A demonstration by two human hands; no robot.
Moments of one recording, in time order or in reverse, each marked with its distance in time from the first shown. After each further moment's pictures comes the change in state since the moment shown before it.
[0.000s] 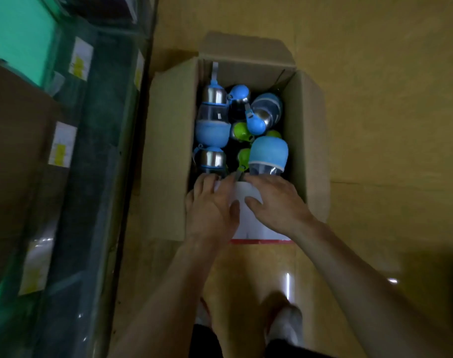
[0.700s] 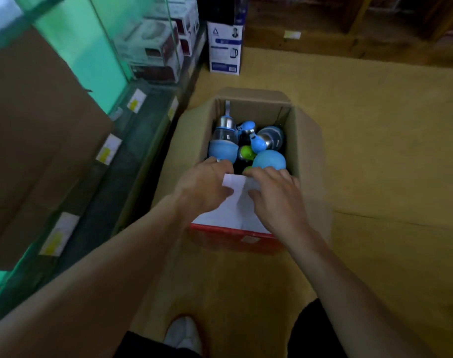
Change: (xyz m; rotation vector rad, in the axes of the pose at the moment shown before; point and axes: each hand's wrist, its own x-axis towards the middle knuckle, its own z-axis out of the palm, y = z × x) left_hand -0.020 0.029 -0.040 0.305 0.013 0.128; right_hand -0.056 0.014 0.027 -0.016 0.532 -0.211
